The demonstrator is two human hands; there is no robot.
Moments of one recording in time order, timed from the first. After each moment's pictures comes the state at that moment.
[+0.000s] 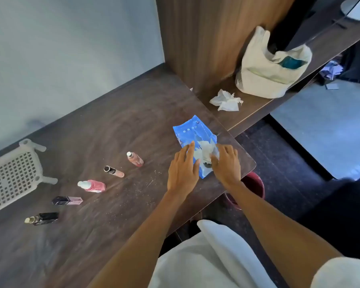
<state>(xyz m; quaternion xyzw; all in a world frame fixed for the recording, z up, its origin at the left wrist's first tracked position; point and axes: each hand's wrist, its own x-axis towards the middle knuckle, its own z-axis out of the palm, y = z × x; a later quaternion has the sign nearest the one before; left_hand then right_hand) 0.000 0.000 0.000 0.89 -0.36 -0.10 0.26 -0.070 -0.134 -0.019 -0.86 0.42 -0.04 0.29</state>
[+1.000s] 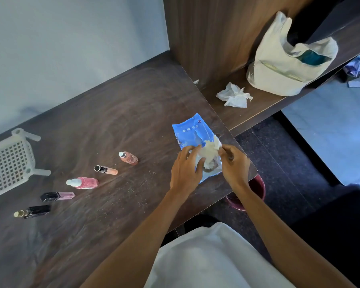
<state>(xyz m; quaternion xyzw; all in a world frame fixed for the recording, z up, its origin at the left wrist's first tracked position) 0.004 -0.035 -0.011 0.89 -0.29 -0.15 0.32 -0.068 -0.167 -0.009 -0.76 0.44 -0.15 0.46</state>
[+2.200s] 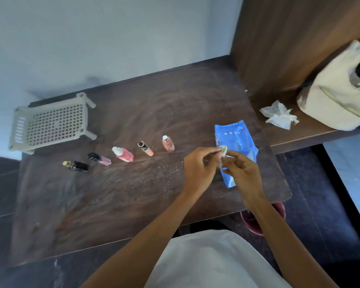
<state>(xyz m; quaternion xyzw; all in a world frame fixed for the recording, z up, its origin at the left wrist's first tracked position) 0.006 0.014 0.049 0.81 -0.07 -0.08 0.58 -0.044 -0.104 0.047 -0.63 0.31 -0.02 0.71</state>
